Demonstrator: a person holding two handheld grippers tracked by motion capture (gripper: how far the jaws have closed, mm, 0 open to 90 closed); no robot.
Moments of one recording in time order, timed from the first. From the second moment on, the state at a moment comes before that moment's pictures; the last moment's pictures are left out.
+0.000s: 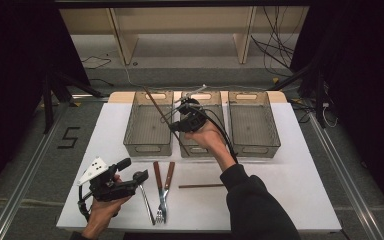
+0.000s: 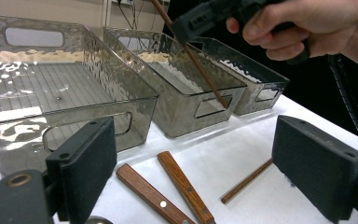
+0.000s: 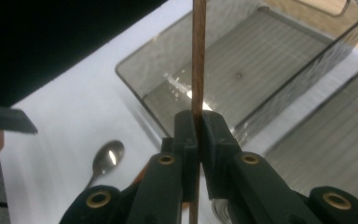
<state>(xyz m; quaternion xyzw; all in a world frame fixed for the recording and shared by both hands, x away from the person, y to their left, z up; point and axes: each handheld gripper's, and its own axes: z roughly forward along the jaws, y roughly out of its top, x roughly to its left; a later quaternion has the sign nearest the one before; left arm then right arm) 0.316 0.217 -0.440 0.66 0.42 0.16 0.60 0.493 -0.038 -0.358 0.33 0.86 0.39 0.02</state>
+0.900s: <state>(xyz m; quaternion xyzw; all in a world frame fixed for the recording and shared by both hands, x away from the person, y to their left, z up) 0.314 0.217 -0.439 0.67 0.41 0.16 0.60 0.532 0.004 -0.354 0.39 0.82 0.41 0.03</state>
